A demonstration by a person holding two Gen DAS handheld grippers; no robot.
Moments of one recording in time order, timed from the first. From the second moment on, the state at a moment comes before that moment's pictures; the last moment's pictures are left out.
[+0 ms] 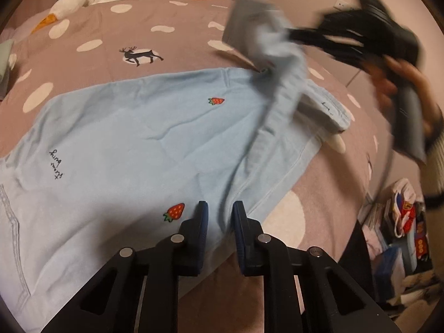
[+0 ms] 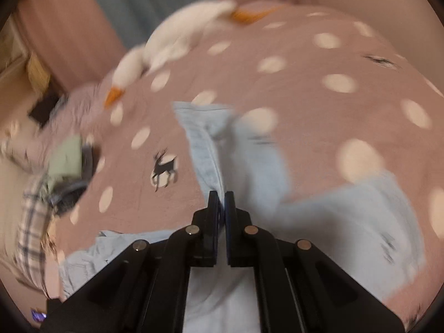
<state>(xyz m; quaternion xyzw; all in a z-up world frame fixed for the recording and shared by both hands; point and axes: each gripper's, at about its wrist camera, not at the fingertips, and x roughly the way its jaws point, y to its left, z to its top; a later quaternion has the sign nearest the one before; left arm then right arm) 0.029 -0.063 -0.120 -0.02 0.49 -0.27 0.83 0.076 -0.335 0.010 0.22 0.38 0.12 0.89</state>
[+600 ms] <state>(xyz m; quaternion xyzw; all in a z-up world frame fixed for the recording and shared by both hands) 0.040 -0.079 -0.121 0.07 0.50 -0.24 0.83 0.021 -0.446 -0.106 0.49 0.35 0.04 0.80</state>
